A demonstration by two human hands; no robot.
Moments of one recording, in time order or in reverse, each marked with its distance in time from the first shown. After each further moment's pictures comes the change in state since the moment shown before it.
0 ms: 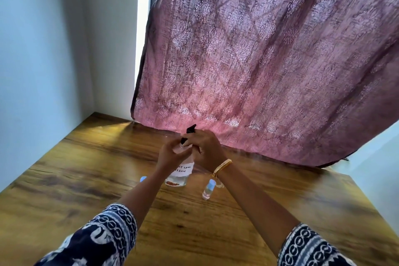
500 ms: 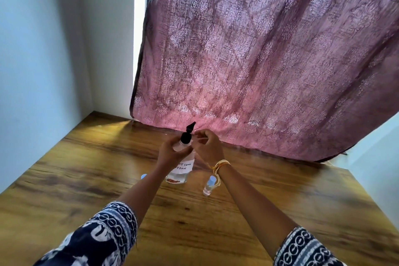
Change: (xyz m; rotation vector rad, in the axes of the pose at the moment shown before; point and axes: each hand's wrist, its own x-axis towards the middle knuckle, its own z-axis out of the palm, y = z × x) left_hand -0.006 0.012 -0.003 -0.001 -0.012 -0.036; right_hand -0.004 -0.004 0.010 0.462 0.066 0.861
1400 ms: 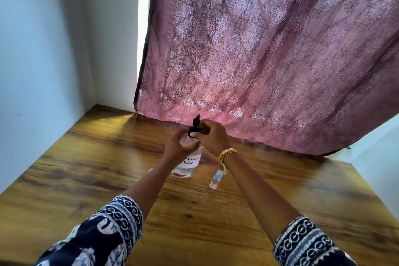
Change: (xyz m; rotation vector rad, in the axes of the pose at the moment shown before) left_hand 0.005 -0.011 -0.004 0.028 -0.054 0.023; right_hand 0.013 -0.008 0.004 -0.146 -0.090 -0.116
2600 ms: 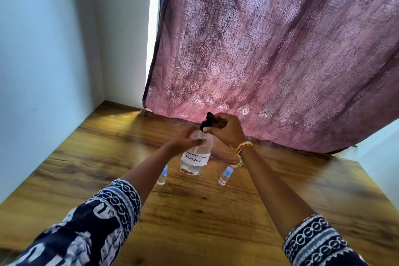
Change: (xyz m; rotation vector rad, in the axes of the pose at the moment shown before) left_hand 0.017 0.011 -0.035 -0.120 -0.470 -0.155; right_hand 0.006 -0.003 -0.010 0.090 0.000 -0.013
